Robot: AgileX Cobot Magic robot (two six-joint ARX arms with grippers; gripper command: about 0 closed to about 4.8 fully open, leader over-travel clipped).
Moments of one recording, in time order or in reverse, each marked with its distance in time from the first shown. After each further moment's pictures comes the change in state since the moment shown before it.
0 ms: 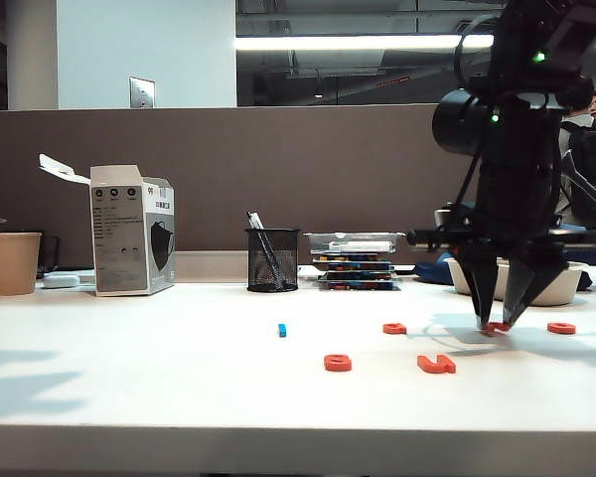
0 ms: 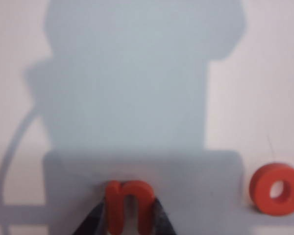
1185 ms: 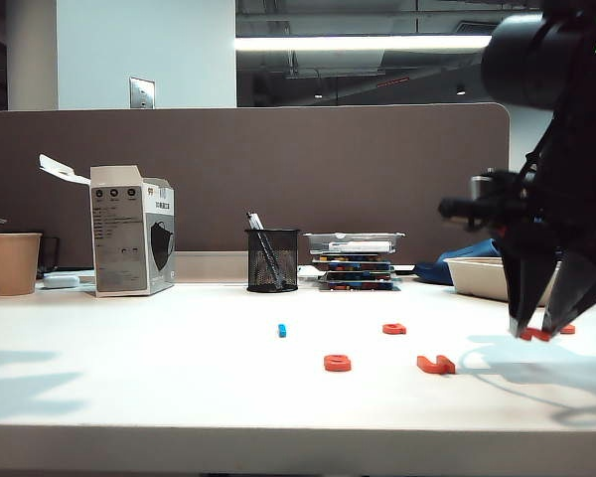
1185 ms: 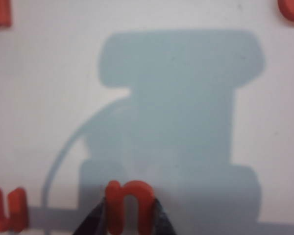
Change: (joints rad) left arm 0.000 0.000 0.000 0.001 0.000 0.000; right arm 0.096 -0.390 -0.458 0.173 -0.042 0.105
